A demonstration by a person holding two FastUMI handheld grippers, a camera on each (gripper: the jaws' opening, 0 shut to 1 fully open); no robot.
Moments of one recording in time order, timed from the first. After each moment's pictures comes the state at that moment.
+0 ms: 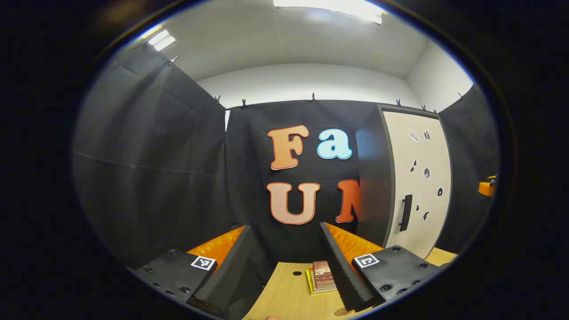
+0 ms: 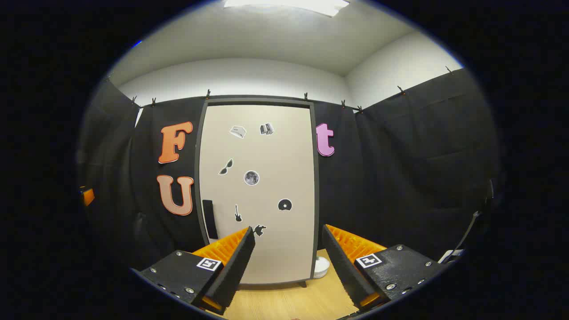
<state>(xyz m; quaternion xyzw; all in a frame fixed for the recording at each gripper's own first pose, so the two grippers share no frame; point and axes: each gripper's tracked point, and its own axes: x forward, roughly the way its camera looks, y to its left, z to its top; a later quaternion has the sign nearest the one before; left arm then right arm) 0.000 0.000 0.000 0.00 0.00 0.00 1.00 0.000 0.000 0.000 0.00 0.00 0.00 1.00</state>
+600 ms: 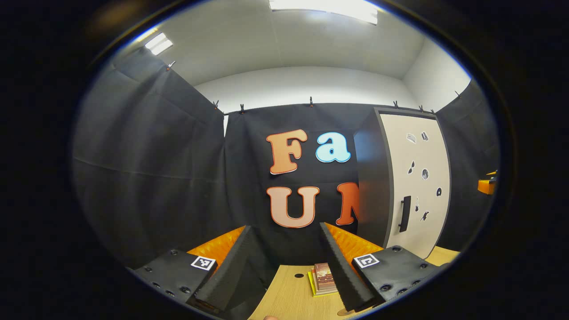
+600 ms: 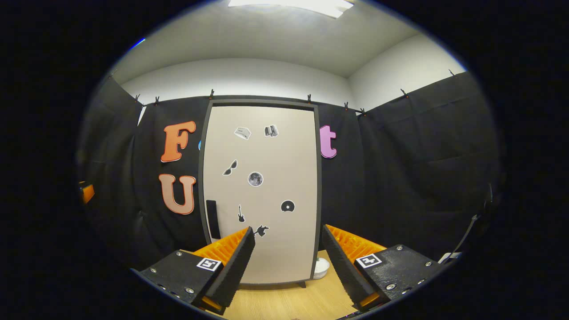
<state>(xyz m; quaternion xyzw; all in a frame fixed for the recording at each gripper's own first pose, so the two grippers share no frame) -0.001 0.002 0.005 0.01 -0.01 0.00 1.00 0.001 0.013 -0.001 -0.01 0.00 0.01 1.00</state>
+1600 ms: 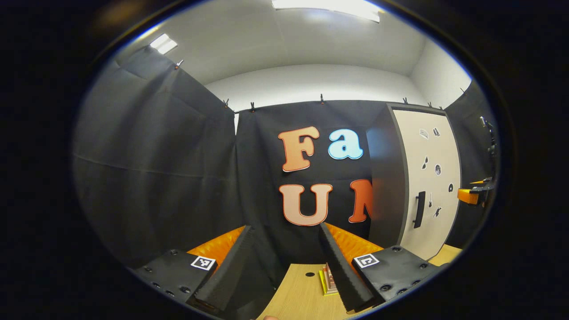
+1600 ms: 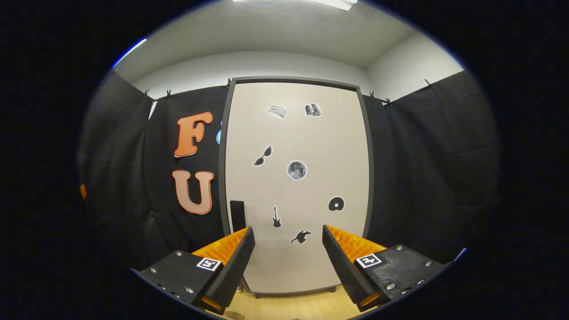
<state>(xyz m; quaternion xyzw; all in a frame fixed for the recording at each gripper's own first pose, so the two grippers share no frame) 0.000 0.038 -0.002 0.02 -0.01 0.04 1.00 0.107 0.129 -0.033 0.00 0.02 0.08 1.00</state>
